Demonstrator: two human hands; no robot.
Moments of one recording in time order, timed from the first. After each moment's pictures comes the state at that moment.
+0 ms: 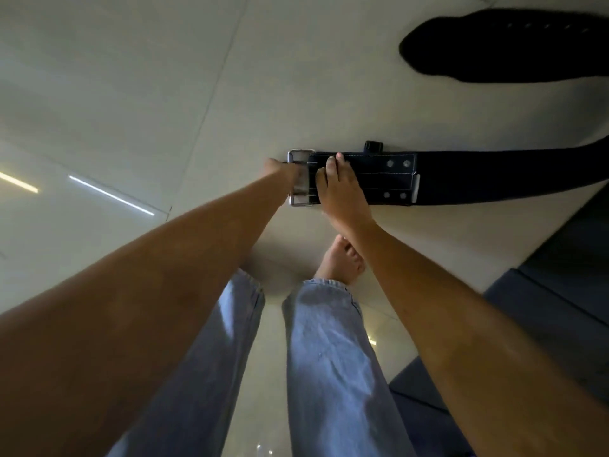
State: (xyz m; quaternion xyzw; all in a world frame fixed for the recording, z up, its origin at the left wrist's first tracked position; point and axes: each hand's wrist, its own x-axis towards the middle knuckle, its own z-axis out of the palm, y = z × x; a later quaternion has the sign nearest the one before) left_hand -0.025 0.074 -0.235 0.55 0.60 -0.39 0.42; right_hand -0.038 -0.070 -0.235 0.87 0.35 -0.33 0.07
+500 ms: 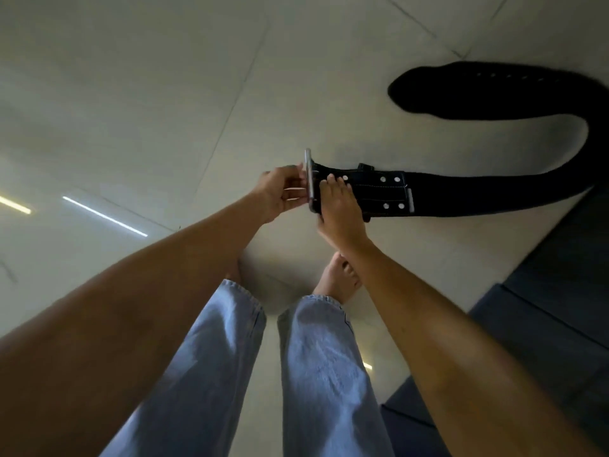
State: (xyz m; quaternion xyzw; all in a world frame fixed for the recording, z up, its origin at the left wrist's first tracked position) left_hand -0.013 0.105 -0.187 0.36 0.55 -0.34 0.67; right_hand -0.032 -0.055 -0.208 0.93 0.23 -0.28 -0.10
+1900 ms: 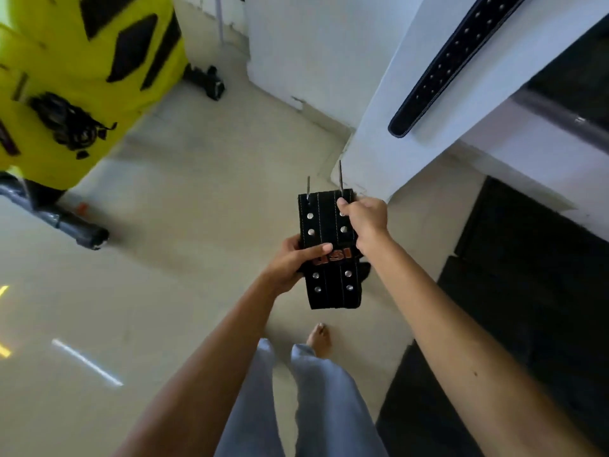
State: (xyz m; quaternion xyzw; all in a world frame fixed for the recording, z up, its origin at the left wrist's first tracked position) left_hand -0.028 0.120 0.396 0.46 0.25 -0.20 0.83; right_hand 0.079 0.008 0.440 0.78 -0.22 -0.21 -0.55
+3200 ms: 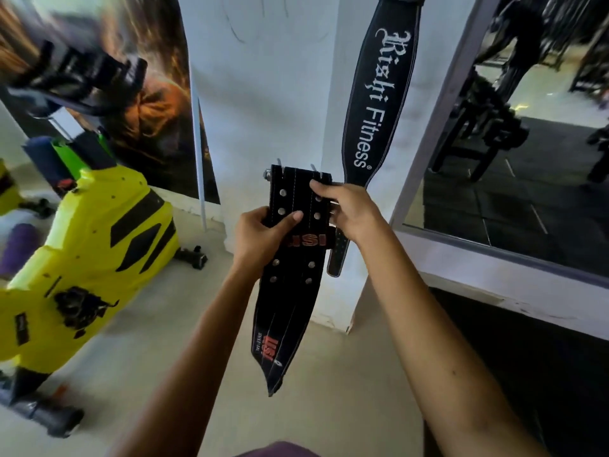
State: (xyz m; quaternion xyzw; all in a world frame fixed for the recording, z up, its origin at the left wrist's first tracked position) left_hand 0.030 0.118 0.753 0.73 0.09 0.19 0.65; right_hand 0.110 -0.028 0.805 0.65 0.03 -0.15 -0.74
